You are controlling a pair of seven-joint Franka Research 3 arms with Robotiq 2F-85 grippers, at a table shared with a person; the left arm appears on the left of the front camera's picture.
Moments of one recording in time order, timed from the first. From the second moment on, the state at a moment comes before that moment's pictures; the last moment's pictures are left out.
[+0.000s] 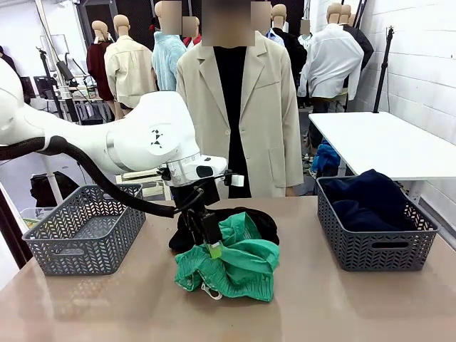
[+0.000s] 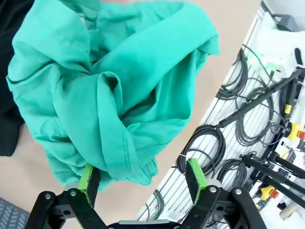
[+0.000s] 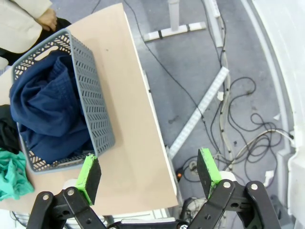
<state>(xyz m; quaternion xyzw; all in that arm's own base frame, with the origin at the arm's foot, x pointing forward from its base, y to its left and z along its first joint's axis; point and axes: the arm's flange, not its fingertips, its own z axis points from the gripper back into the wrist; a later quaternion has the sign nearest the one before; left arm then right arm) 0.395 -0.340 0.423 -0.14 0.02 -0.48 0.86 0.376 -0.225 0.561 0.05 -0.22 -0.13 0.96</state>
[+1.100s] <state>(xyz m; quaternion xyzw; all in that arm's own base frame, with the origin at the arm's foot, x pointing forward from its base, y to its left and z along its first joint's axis) 0.403 -0.349 0.394 -0.12 0.04 -0.50 0.86 0.376 -0.225 0.561 0.05 -0.22 -0.13 0.96</state>
